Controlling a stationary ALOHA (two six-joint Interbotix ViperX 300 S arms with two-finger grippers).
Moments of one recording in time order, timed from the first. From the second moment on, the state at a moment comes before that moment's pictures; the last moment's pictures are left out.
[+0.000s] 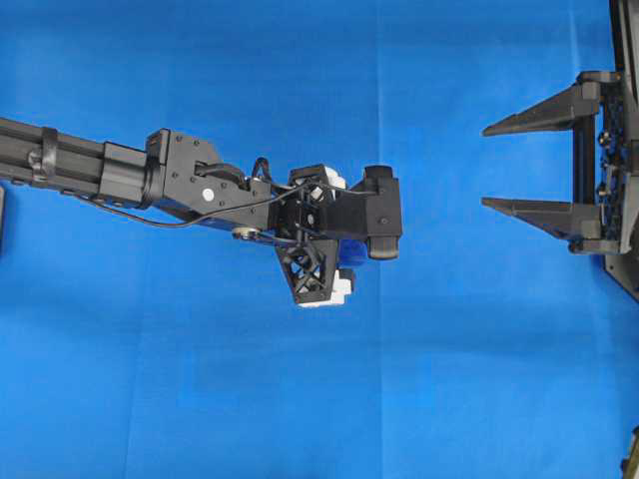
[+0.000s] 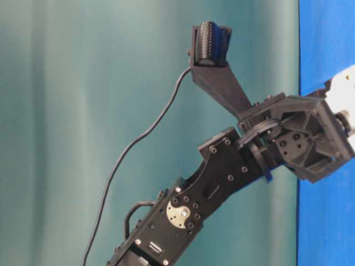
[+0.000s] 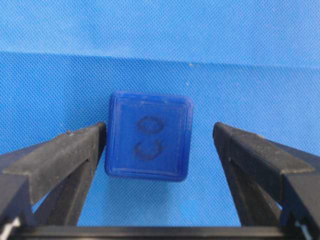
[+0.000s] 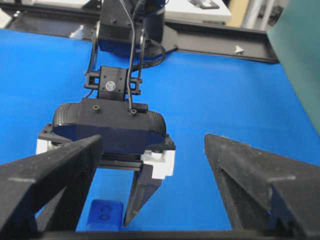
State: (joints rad) left arm -0.04 0.40 0.21 0.02 0.34 -0.10; right arm -0.04 -0.87 1.14 0.01 -0.21 0.03
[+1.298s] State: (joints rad) left arm -0.04 0.39 0.20 0.02 0.43 -0.09; right arm -0.04 -0.87 1.14 0.01 -0.22 0.03
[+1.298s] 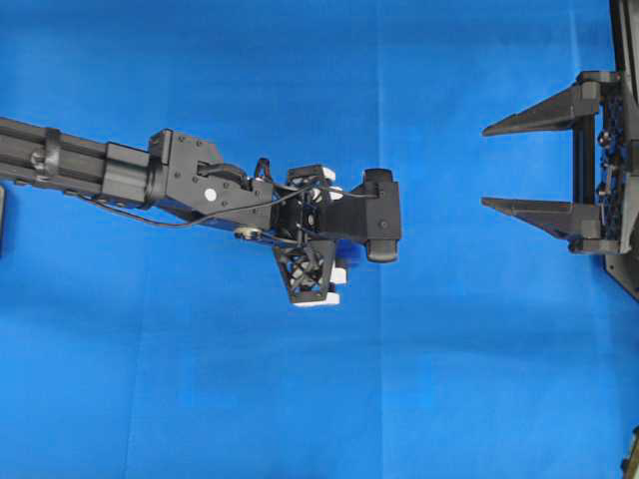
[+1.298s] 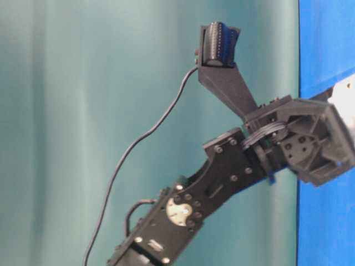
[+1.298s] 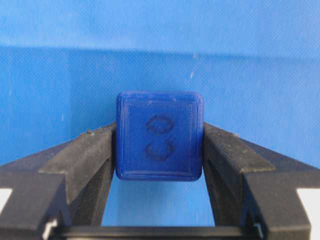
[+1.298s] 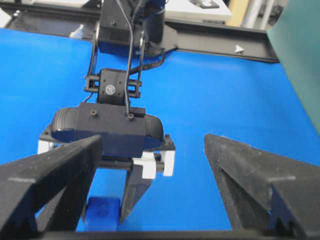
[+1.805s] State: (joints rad) left arm -0.04 0.13 0.17 0.02 0.59 -0.09; right arm -0.04 -0.87 1.14 0.01 -0.21 0.03
